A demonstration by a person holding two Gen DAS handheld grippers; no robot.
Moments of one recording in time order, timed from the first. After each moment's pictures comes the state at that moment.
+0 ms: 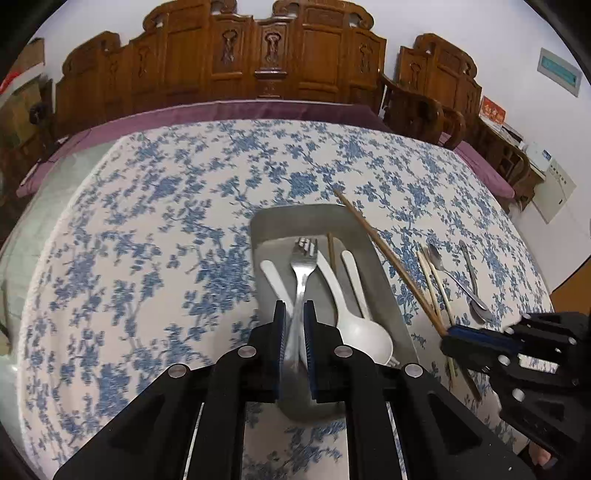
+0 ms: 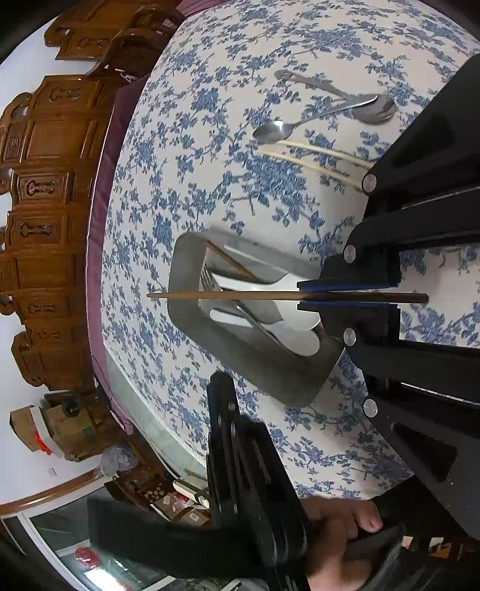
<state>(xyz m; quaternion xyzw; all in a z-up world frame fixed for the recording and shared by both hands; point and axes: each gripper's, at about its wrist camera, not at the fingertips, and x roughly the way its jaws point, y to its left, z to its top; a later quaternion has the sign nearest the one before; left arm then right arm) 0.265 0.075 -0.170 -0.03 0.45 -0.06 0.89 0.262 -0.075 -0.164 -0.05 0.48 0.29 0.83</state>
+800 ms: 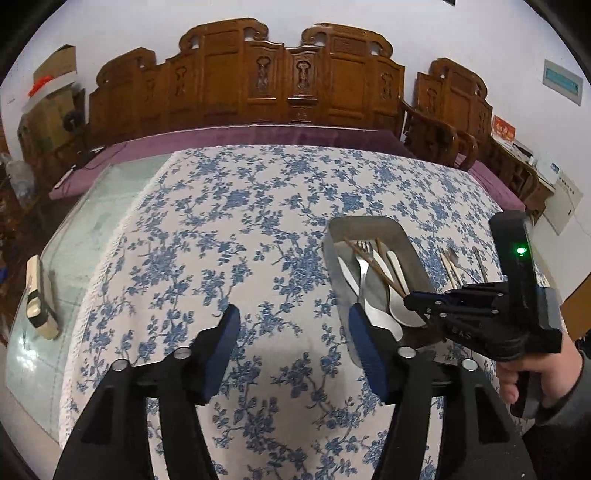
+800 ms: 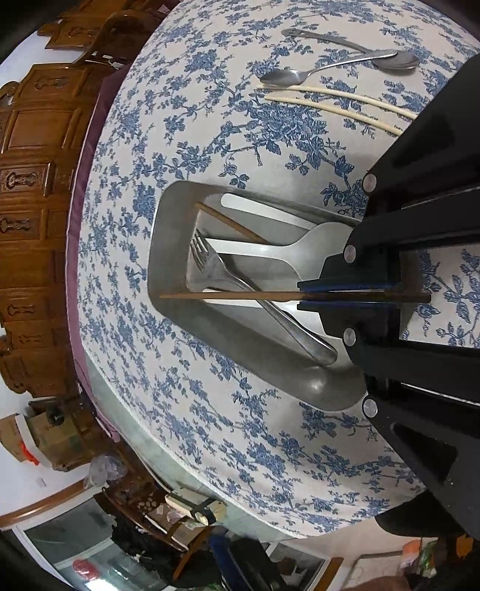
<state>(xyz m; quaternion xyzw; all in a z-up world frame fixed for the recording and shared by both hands) 0.190 0.150 -0.132 -0.02 0.41 -0.01 0.91 0.289 -0.022 -0.205 -0.05 0.51 0.27 0.81</state>
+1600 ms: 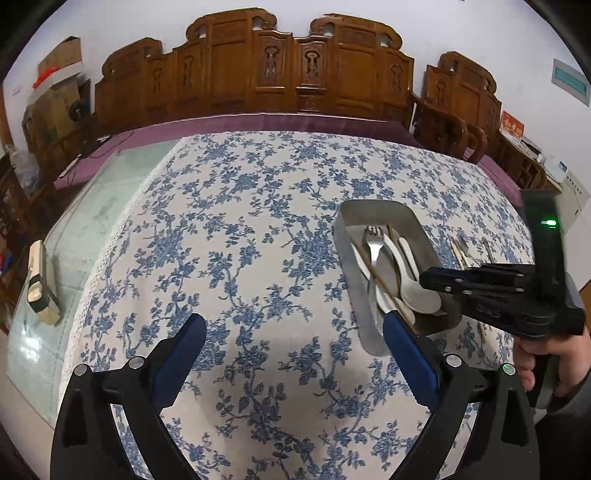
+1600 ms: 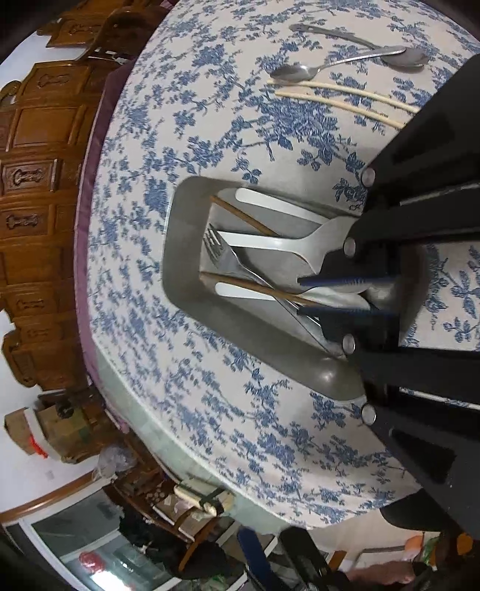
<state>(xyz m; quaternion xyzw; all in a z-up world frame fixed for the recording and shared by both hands) 0.187 0.149 -0.145 -0.03 0.43 0.00 0.90 0.283 -0.035 -0.184 -0.03 0.48 0.30 0.82</state>
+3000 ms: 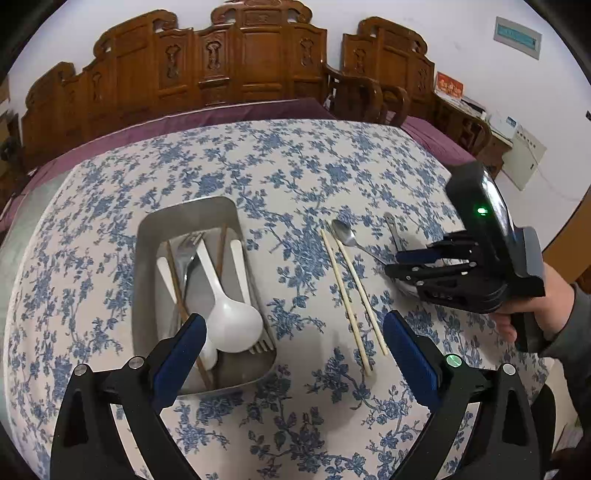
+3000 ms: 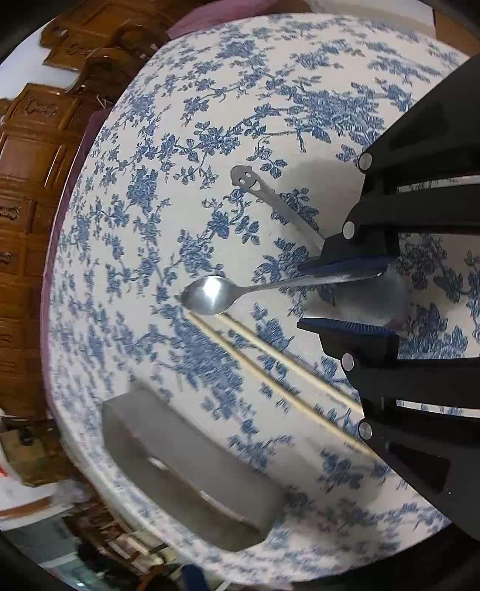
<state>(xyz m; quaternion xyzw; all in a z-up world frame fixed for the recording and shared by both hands) 0.232 -0.040 -0.169 0.01 0.45 -0.12 0.89 0.332 -0.210 -0.240 -0.16 0.54 0.23 0.79</state>
